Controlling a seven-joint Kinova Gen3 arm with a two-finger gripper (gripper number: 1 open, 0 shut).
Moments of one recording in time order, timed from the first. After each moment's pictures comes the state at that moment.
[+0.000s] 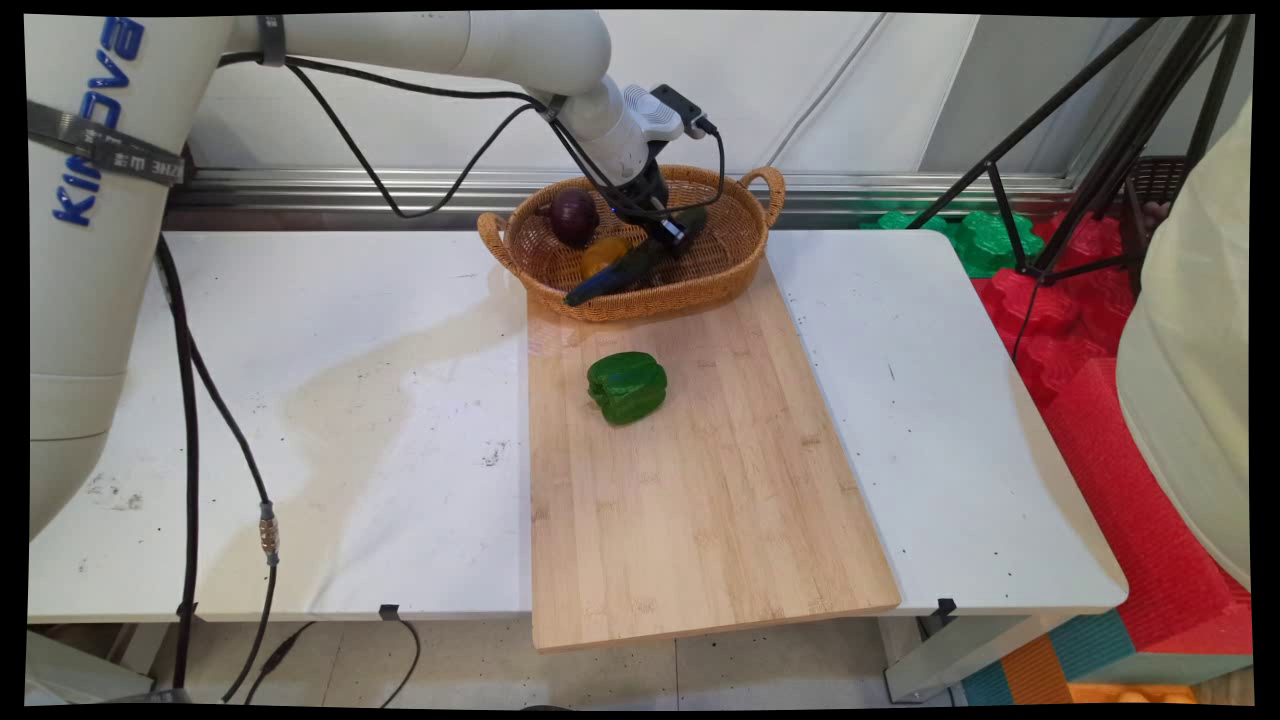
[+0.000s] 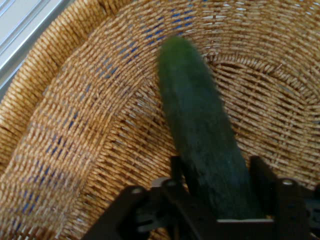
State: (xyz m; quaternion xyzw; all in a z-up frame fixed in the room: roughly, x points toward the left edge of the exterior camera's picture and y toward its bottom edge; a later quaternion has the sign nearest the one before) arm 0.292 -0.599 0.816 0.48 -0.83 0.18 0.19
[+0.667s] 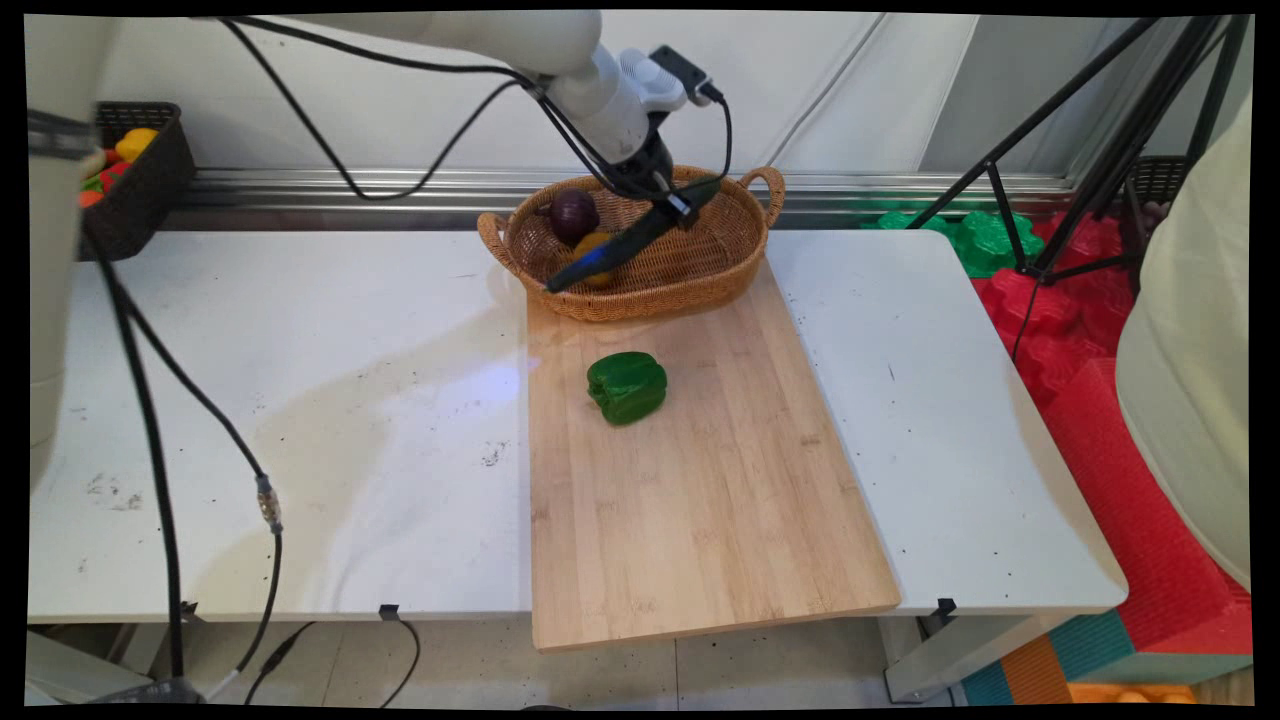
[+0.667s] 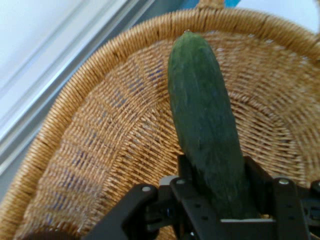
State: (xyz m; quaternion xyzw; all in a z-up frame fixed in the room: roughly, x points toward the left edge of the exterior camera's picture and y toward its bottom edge) arm 0.281 -0.563 0.863 0.47 -0.82 0.22 0.22
